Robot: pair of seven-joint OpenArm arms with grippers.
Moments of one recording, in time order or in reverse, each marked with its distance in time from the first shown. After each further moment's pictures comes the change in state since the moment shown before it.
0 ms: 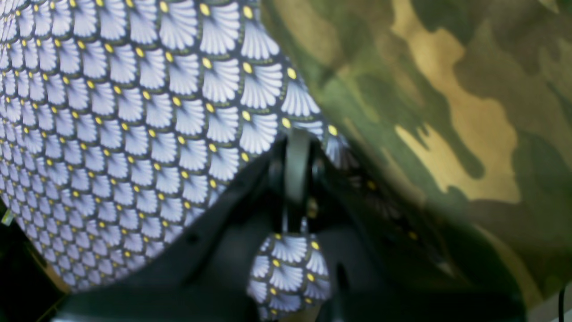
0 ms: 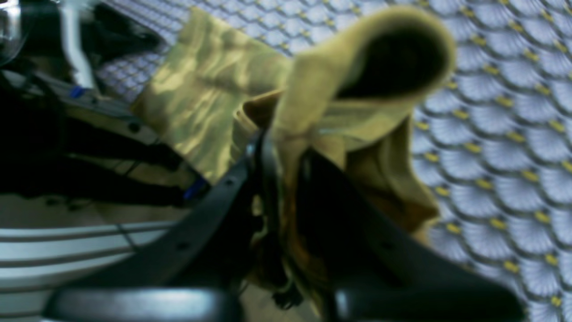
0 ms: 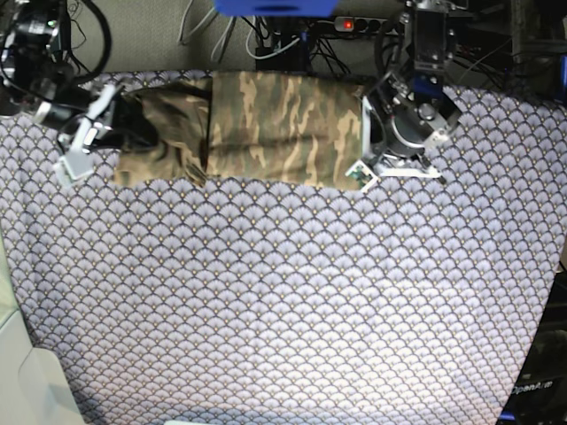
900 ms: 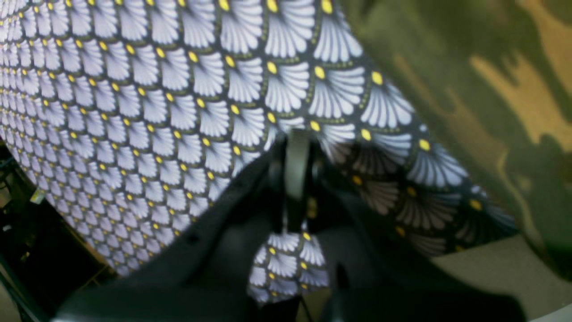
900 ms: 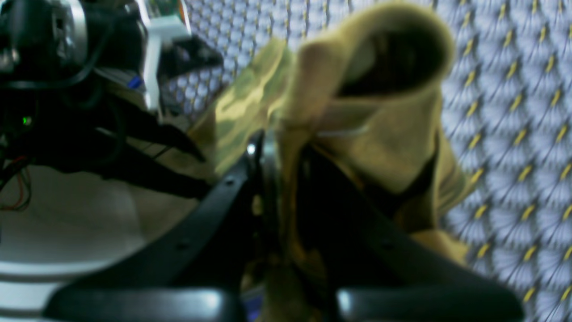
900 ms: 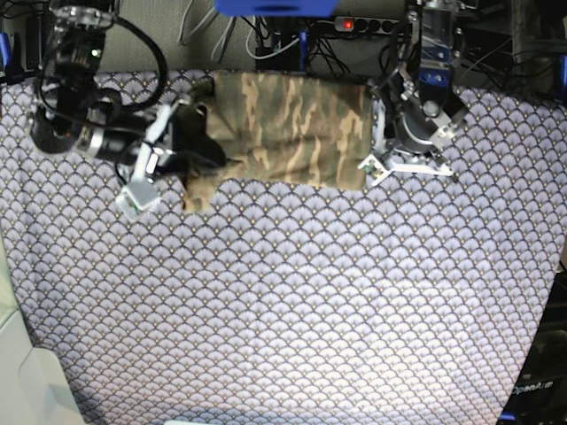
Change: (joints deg) left arm 0.6 -3.0 -0.1 -0.4 4.4 -0.1 -0.2; right arm 10.9 -7.2 -11.6 0.1 -0.9 0.0 -5.6
